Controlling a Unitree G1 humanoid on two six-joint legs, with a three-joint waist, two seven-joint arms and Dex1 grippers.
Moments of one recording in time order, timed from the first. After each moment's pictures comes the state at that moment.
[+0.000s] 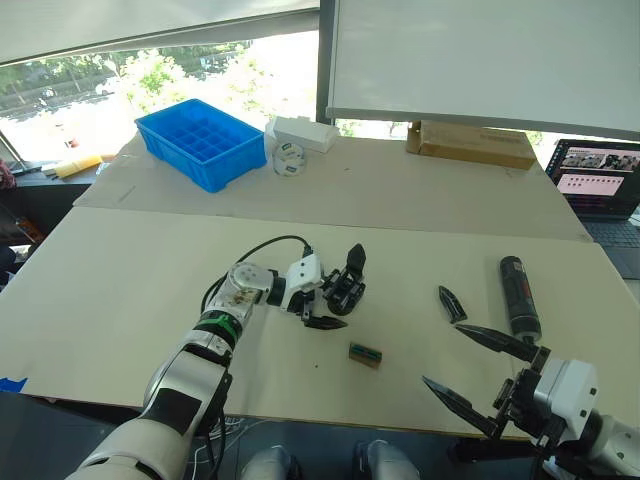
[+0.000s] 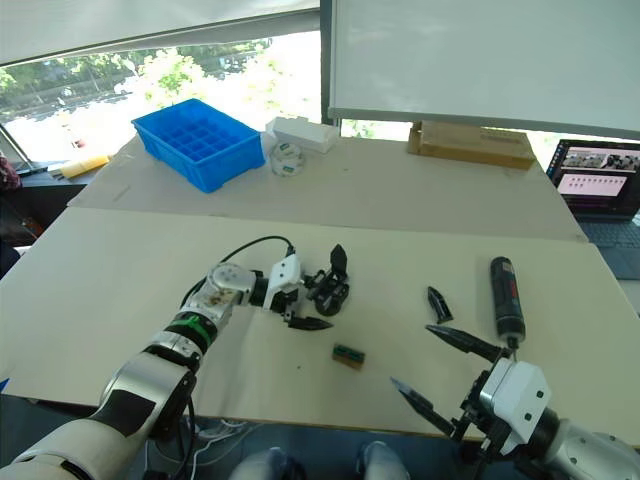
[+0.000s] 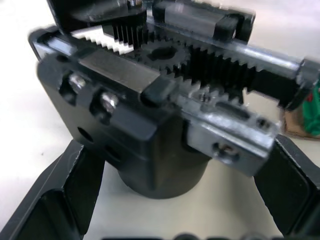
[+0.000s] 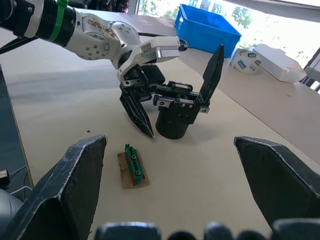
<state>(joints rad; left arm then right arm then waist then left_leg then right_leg) -0.91 0.23 -0.23 1.10 -0.03 -0.34 -1.31 0.57 -0.60 -0.34 -0.72 0.45 -0.05 0.82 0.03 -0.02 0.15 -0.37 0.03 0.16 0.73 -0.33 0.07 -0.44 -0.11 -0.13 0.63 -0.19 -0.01</state>
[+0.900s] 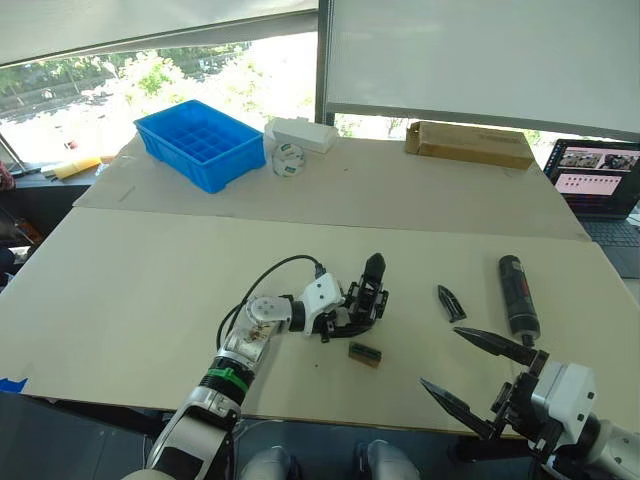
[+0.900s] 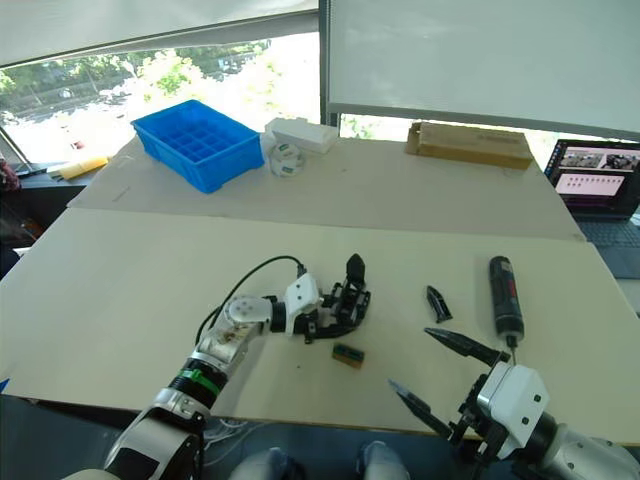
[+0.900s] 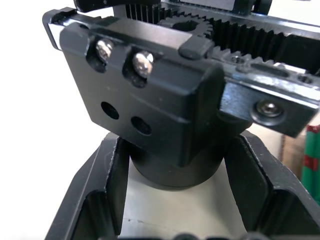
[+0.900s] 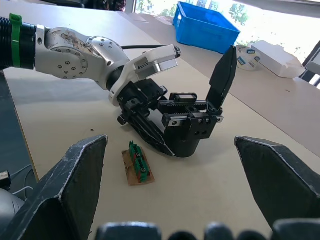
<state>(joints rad) -0.58 0.15 -0.25 0.48 0.00 -0.02 -1.02 0.58 -0.60 -0.32 -0.73 0.44 -0.05 0.81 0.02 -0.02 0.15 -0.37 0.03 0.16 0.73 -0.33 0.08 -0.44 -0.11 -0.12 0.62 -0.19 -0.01</state>
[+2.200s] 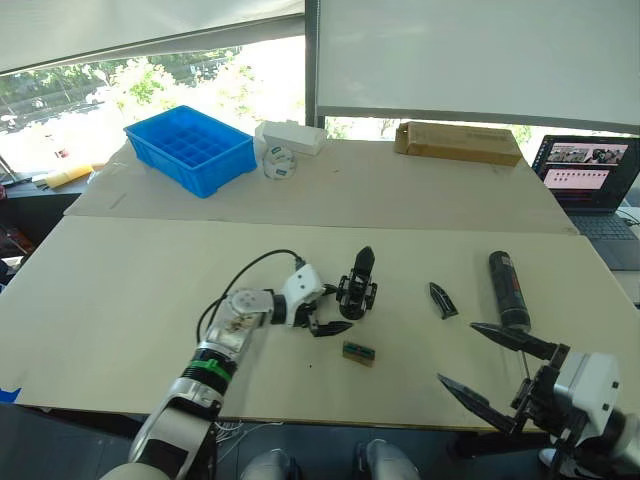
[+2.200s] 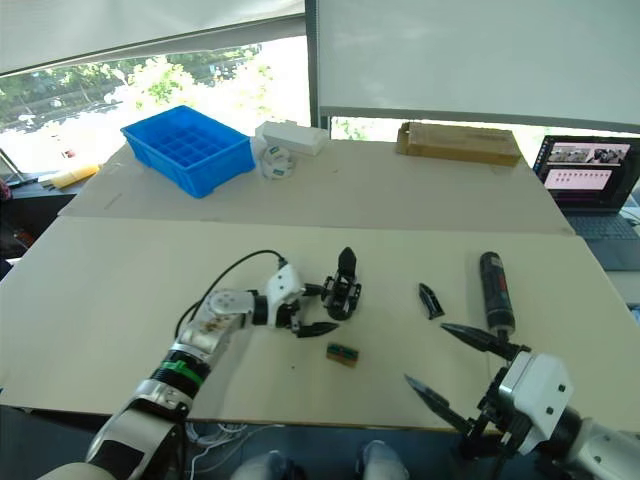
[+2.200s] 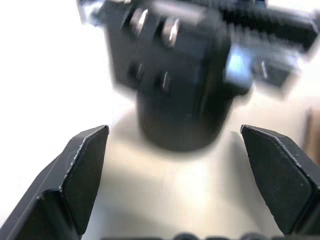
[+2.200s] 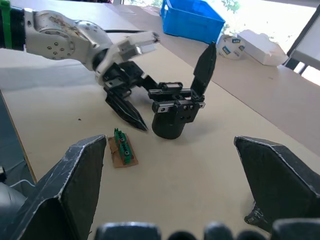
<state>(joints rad) -0.58 0.33 -0.21 0.50 -0.11 0.03 -1.11 0.55 -0.72 -0.48 -0.74 0.62 0.10 0.82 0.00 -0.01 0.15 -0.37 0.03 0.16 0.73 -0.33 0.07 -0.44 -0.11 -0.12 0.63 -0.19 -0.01</state>
